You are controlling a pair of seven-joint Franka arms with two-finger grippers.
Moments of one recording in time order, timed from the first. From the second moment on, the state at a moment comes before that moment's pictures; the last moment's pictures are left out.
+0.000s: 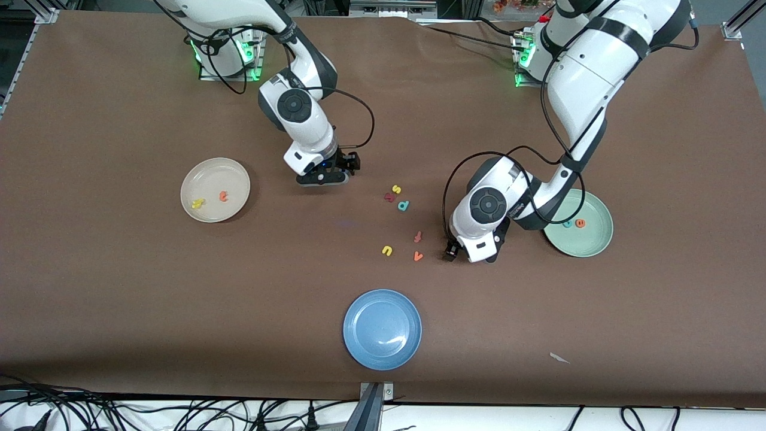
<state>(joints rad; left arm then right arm) -0.15 0.83 -0.39 -1.59 0.28 2.29 -1.80 0.48 0.43 0.26 -2.16 0.01 2.64 0.69</state>
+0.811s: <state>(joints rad) -0.16 0.83 -0.39 -1.57 0.33 2.30 -1.79 0.54 0.51 0.22 -2.17 -0.03 2.72 0.70</state>
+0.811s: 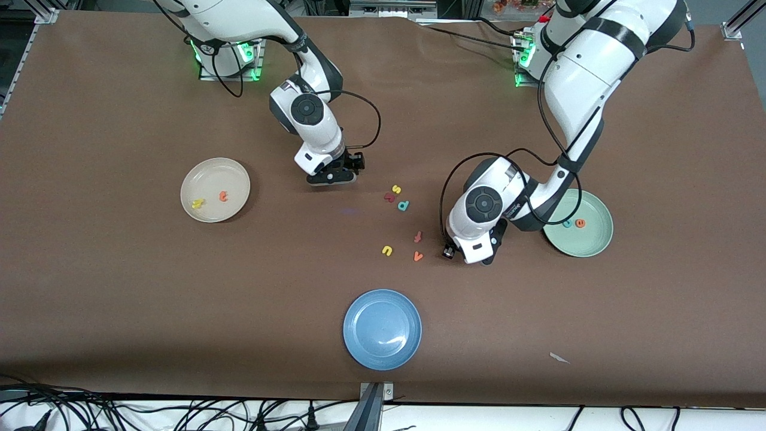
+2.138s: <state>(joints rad) 0.26 0.63 -0.43 -1.66 0.26 1.75 -0.58 0.44 0.35 0.17 -2.17 -0.05 2.49 0.47</state>
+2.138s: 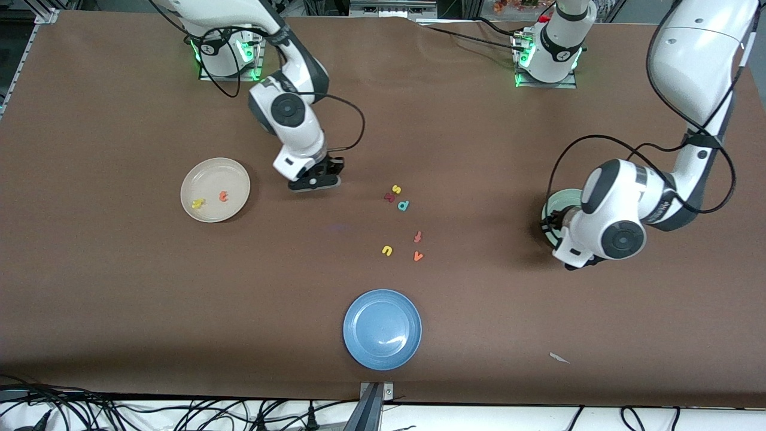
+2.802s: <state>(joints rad) 0.34 0.58 -0.43 -1.77 0.26 1.86 -0.44 0.12 0.22 0.10 -2.19 -0.05 2.18 -0.07</state>
